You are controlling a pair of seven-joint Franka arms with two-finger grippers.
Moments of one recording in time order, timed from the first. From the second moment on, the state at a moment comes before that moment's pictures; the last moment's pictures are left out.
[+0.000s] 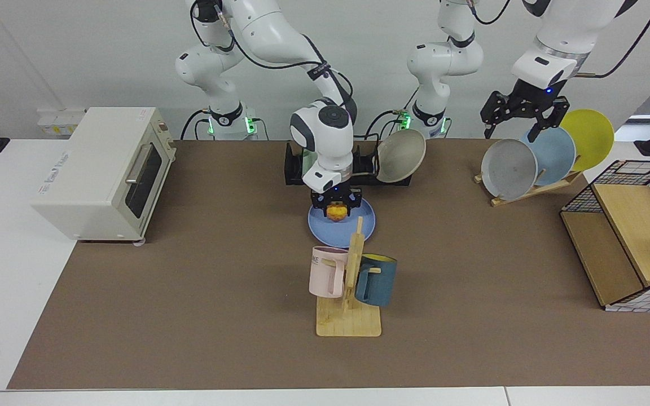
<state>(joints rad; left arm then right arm) 0.01 -0.10 -0.10 -1.63 -0.02 1.58 0.07 0.82 0.35 -0.16 -1.95 0.04 2.41 0.69</state>
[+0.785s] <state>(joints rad) 0.01 0.02 -0.10 -1.45 -0.02 1.51 0.07 0.86 0.35 -0.17 -1.97 0.06 2.41 0.74</state>
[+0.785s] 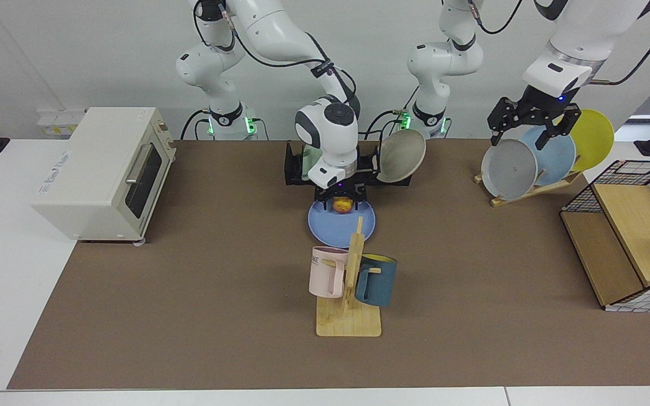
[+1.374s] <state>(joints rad) 0.01 0.00 -0.10 -1.45 -0.02 1.45 0.07 0.74 0.27 -0.18 -1.83 0.06 2.25 0.72</state>
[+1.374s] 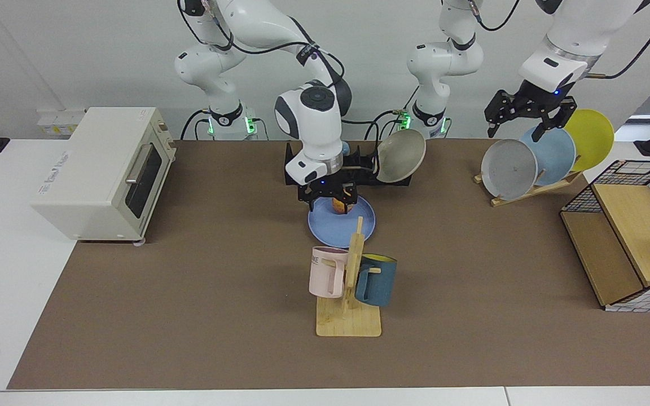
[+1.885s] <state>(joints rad) 0.01 0.00 -0.10 -1.46 -0.02 1.44 0.07 0.49 0.16 -0.20 -1.79 0.05 2.12 0.30</state>
